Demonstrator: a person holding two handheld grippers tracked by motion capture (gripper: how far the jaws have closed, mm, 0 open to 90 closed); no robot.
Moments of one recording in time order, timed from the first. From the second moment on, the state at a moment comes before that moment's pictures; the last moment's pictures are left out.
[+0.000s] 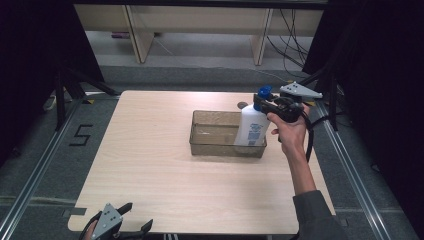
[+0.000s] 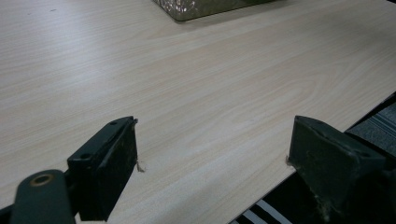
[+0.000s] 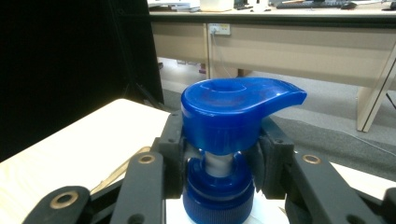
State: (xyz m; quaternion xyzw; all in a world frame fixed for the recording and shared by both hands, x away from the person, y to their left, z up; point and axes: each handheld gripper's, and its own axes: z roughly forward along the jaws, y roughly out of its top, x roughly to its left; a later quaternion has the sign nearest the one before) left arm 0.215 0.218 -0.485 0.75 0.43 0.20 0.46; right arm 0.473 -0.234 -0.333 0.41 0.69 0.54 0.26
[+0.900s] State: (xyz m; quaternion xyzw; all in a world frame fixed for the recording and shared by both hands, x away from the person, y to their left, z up) left arm 0.214 0.218 -0.484 0.75 0.43 0.20 0.46; right arm 0.468 -0.231 -0.340 0.41 0.68 0.56 0.23
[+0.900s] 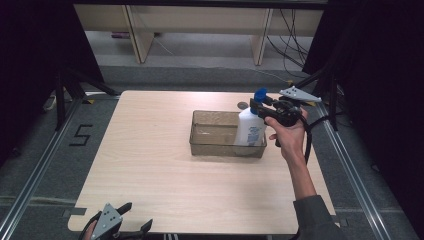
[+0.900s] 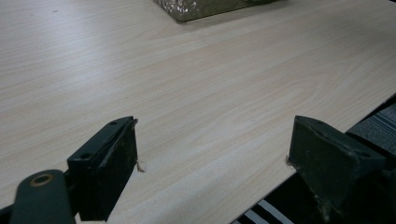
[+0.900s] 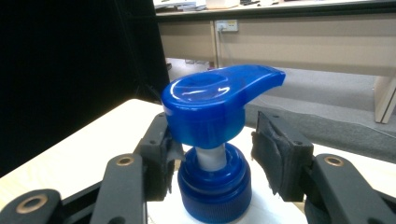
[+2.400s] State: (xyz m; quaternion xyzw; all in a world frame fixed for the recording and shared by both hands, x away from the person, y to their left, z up) left arm 0.214 0.218 -0.484 0.75 0.43 0.21 0.46; right arm 0.415 -0.242 -0.353 0.43 0.68 0.54 0.25
